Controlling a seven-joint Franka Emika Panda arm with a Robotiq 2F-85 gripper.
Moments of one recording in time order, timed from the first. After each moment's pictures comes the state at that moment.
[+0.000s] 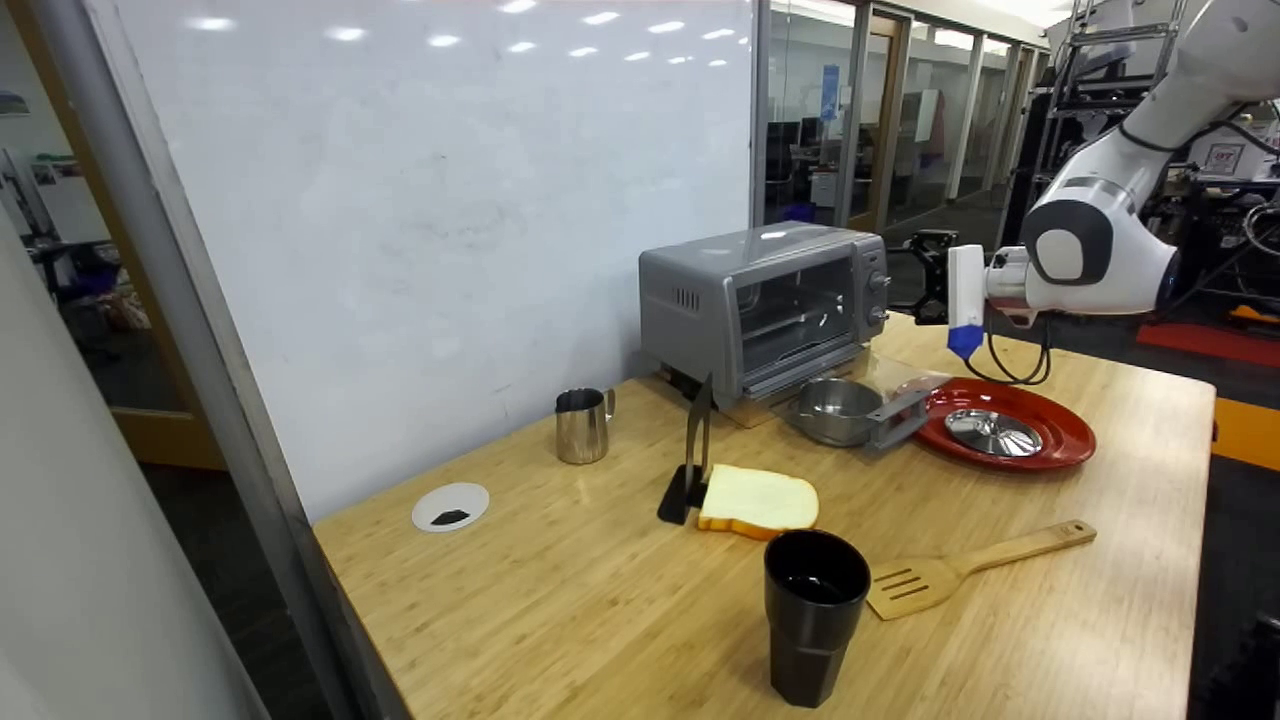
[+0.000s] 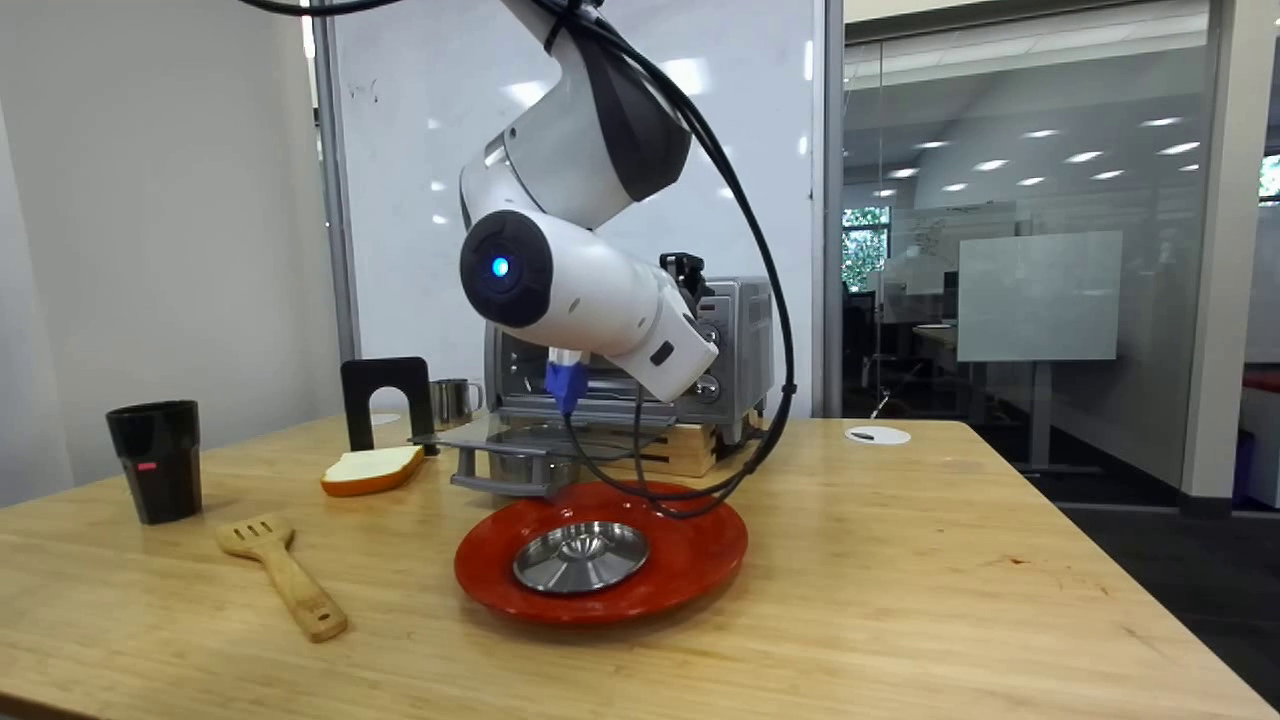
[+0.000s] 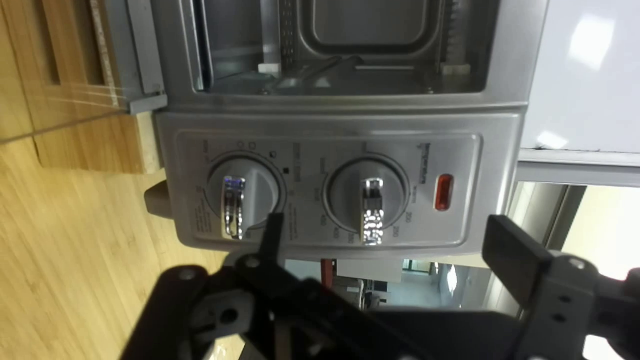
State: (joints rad) arm -0.16 0.50 -0.35 -2.00 2.60 2.33 -1.11
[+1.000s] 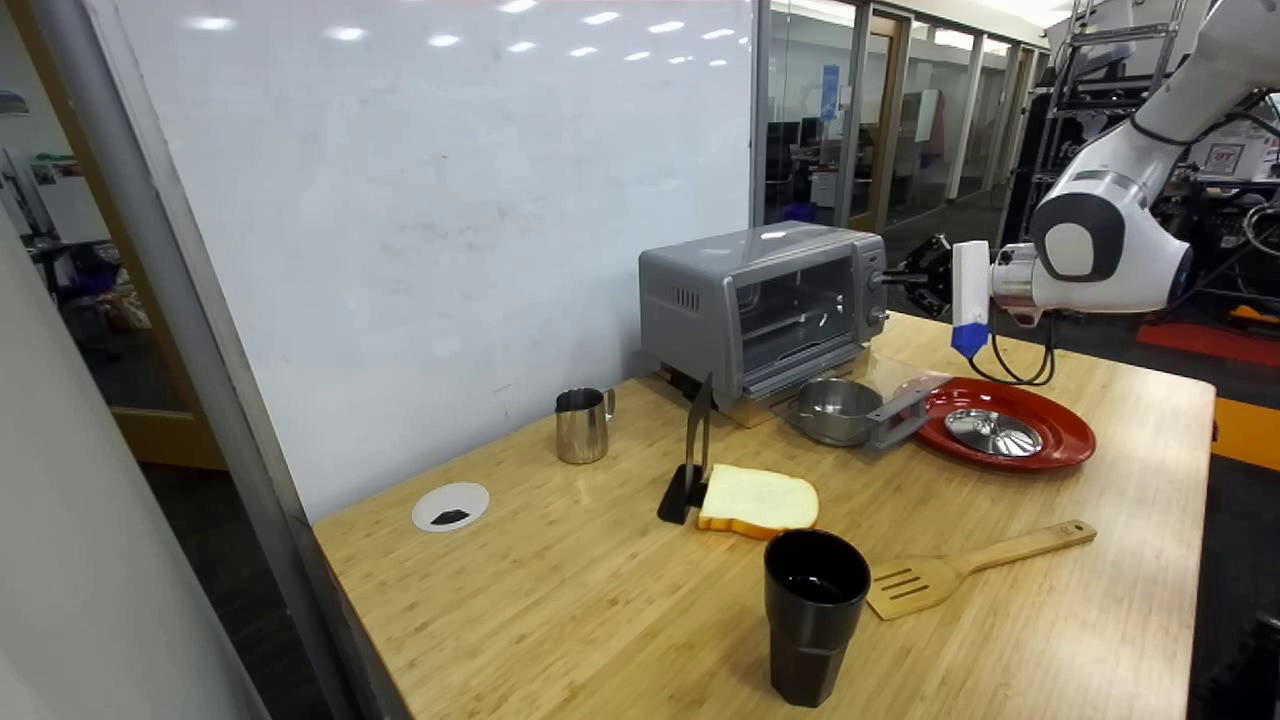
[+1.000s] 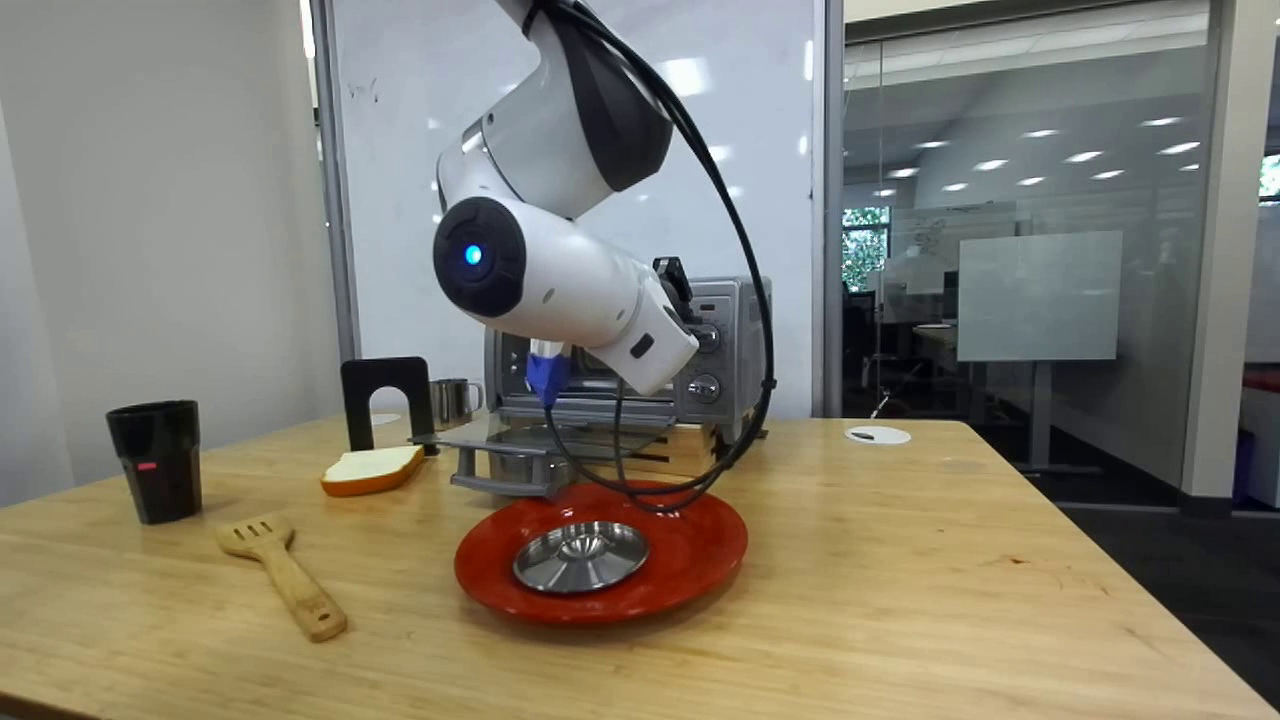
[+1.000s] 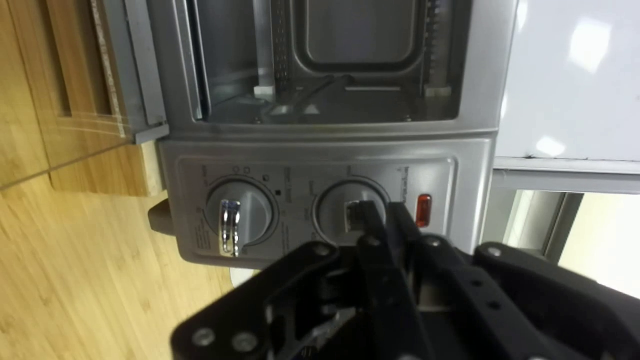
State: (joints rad) arm -0.15 0.45 -0.34 -2.06 2.60 2.33 -1.12
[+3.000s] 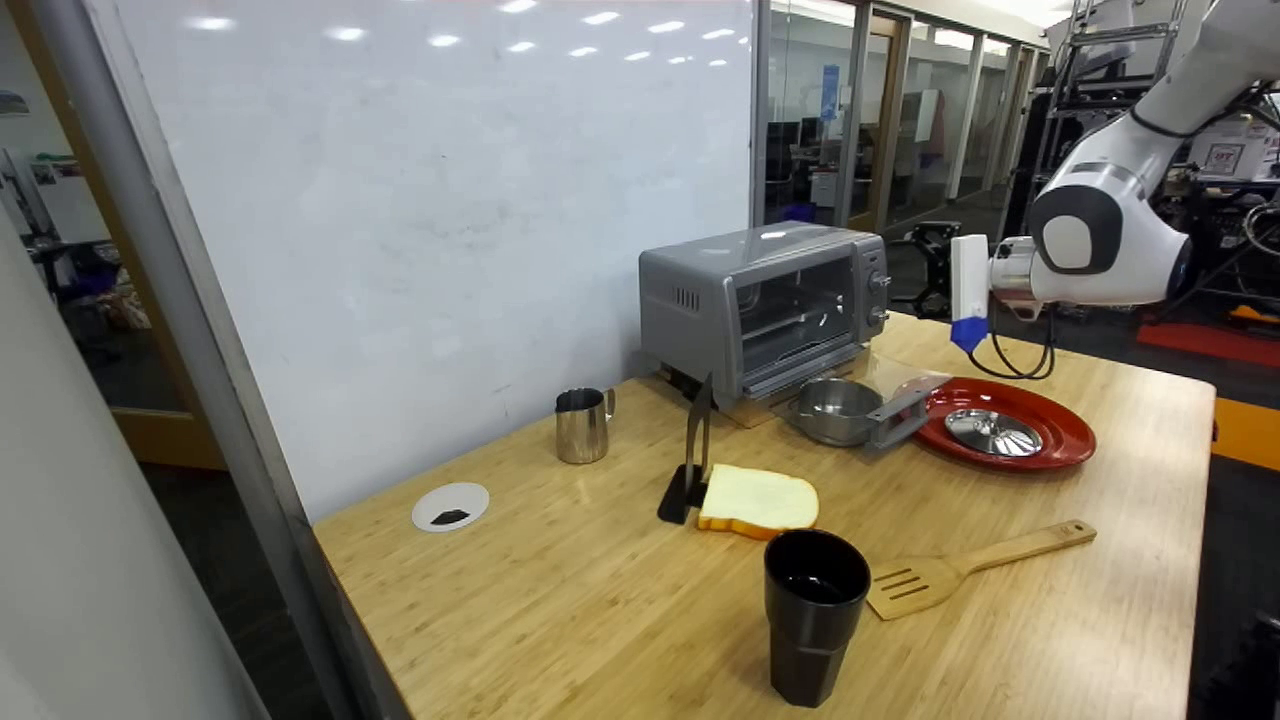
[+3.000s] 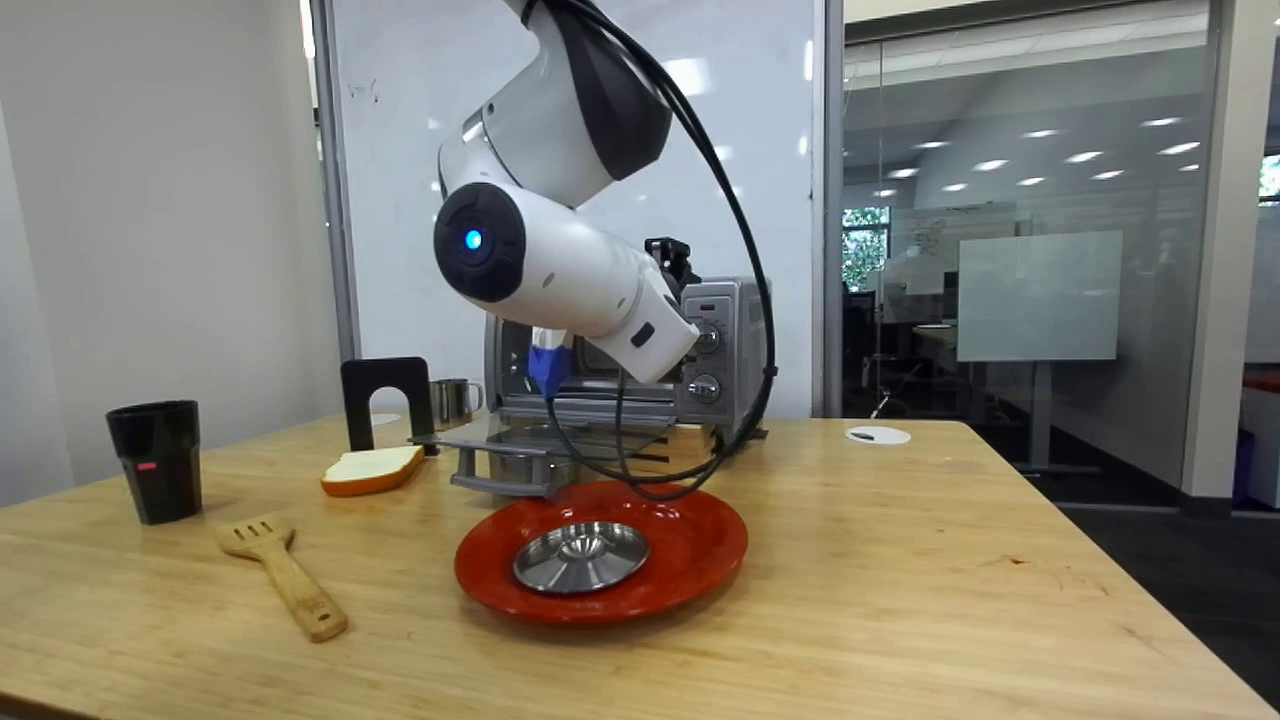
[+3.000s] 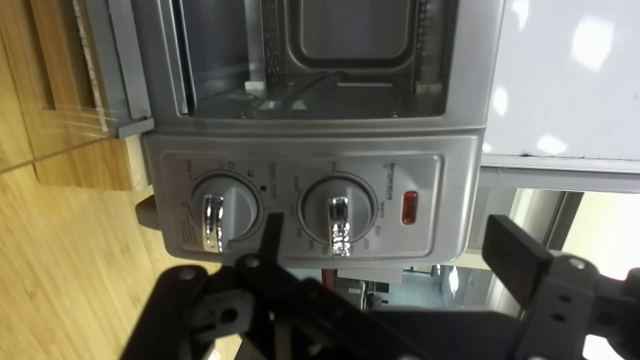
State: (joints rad) arm -0.14 0.44 -0.35 -2.05 2.60 2.36 -1.12
